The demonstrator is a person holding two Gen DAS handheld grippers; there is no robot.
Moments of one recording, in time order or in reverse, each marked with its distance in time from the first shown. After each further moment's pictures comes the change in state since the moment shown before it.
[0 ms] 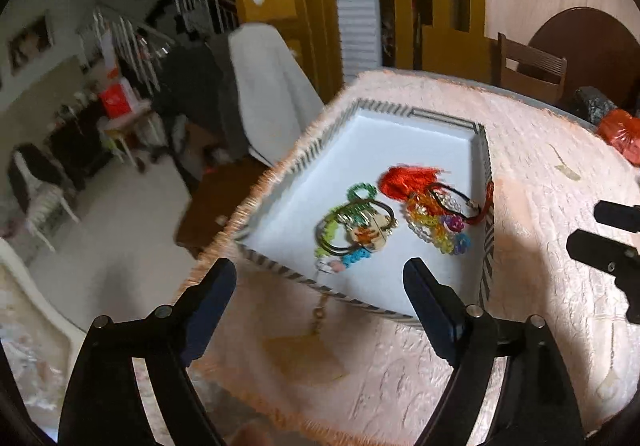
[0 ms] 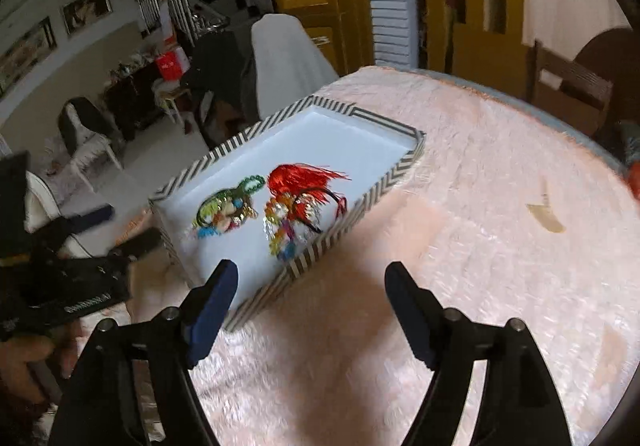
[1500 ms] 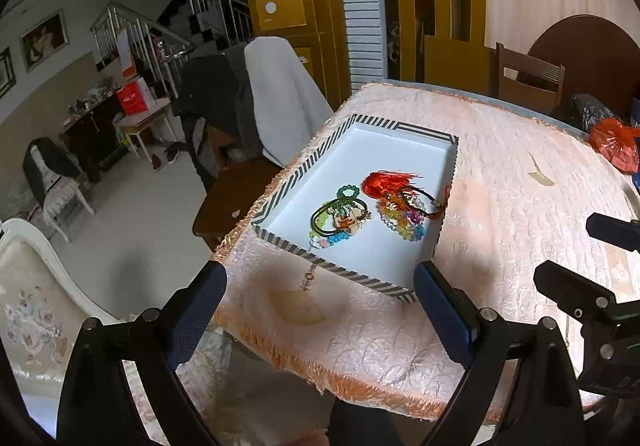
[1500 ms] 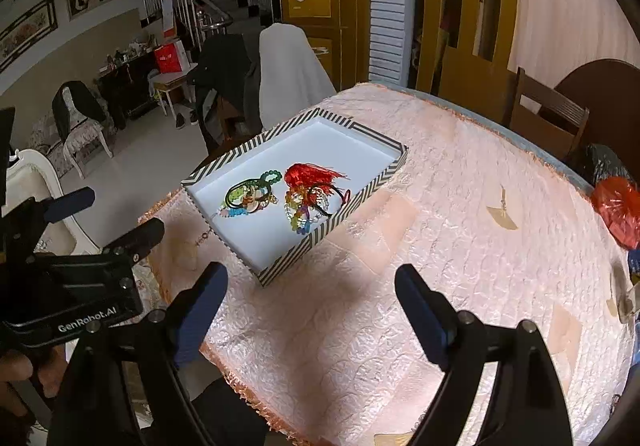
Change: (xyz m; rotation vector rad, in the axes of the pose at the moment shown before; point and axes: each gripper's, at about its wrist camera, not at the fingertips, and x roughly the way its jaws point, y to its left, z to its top) left arm -0.087 -0.019 0.000 -0.030 0.025 0.012; right arm -0.095 0.035 -0.013 -0.060 -0.005 -0.040
